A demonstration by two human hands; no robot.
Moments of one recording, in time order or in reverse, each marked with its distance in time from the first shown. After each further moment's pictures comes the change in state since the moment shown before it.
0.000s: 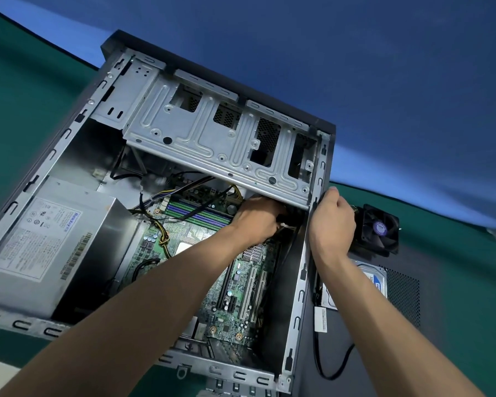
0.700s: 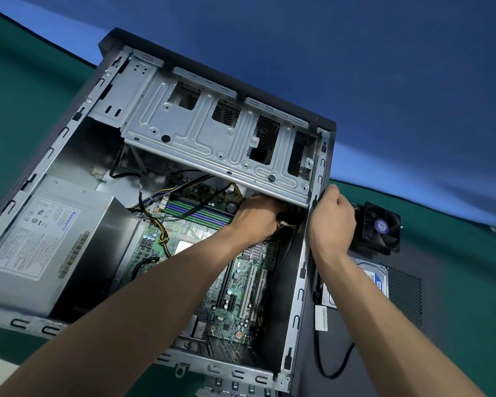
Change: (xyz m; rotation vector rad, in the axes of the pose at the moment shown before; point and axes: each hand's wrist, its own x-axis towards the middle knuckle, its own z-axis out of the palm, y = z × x) left_hand 0.000 0.000 0.004 0.020 0.046 0.034; right_hand -0.002 0.000 -0.001 0.013 -0.012 0.000
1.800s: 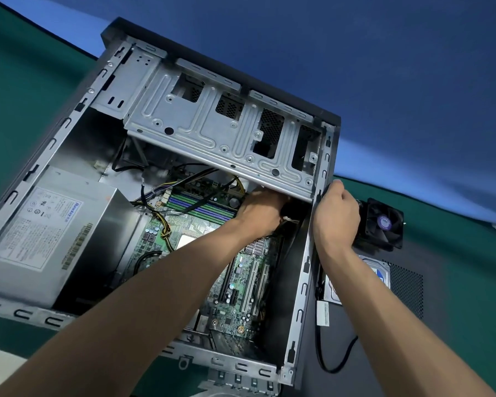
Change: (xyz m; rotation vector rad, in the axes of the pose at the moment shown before) left_hand 0.003 0.002 0.002 0.028 0.011 -0.040; right_hand -0.001 -0.001 0.001 0.001 0.005 -0.001
